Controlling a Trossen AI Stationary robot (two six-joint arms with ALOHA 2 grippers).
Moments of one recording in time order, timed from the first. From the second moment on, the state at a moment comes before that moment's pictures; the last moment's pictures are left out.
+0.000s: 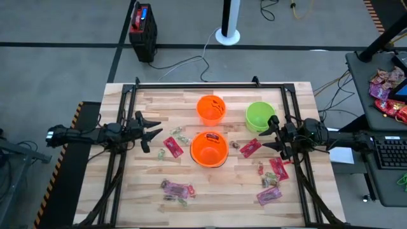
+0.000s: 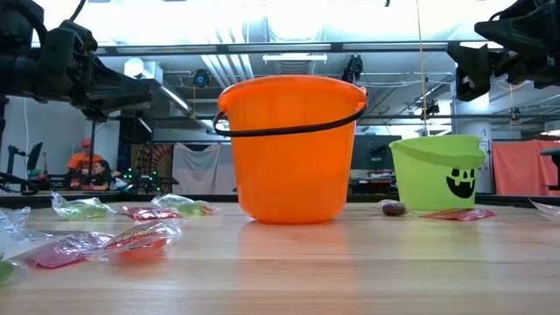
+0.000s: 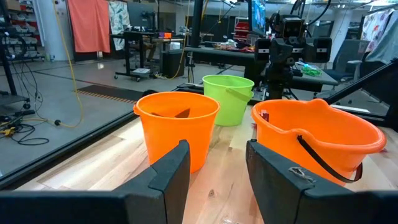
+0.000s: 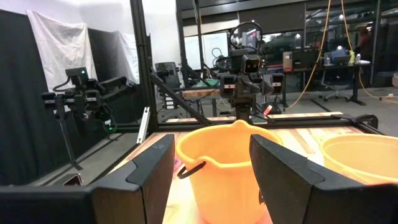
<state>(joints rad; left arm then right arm) -0.07 0.11 0.02 0.07 -0.39 -0.09 -0.09 0.08 0.01 0.21 -0.31 0.13</state>
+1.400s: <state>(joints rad) -0.07 0.11 0.02 0.07 -0.39 -0.09 -0.09 0.67 0.77 -0.55 -0.15 0.73</state>
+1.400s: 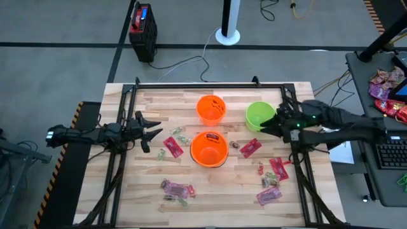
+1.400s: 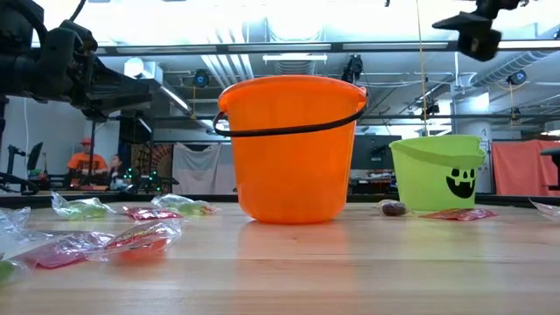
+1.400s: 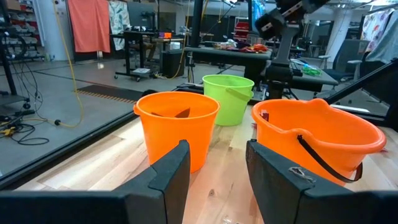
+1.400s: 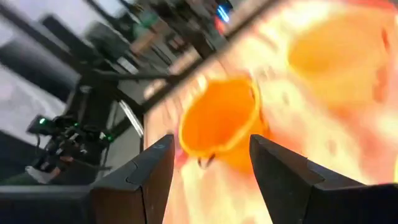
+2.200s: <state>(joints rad) -0.07 0.11 0.02 0.09 -0.38 -0.38 0.07 1.23 1.36 -1.42 -0.15 0.95</state>
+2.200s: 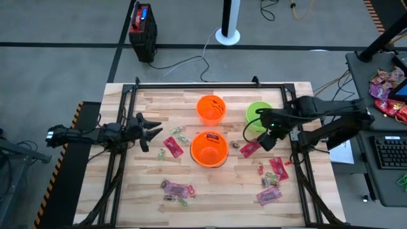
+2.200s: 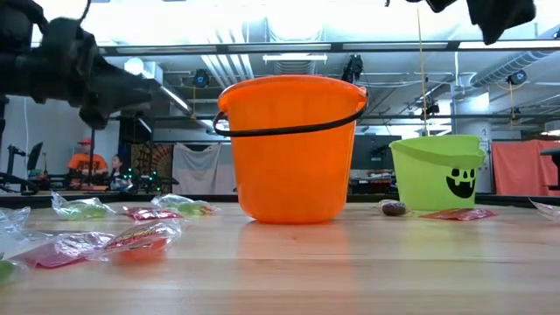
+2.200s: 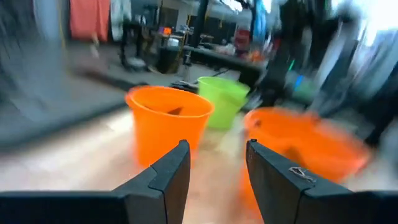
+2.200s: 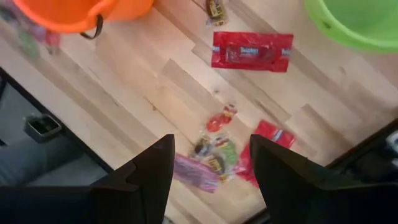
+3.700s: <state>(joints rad) -0.08 0.83 0.90 -0.81 -0.23 -0.46 0.29 1.49 0.87 -0.91 -0.19 1.44</state>
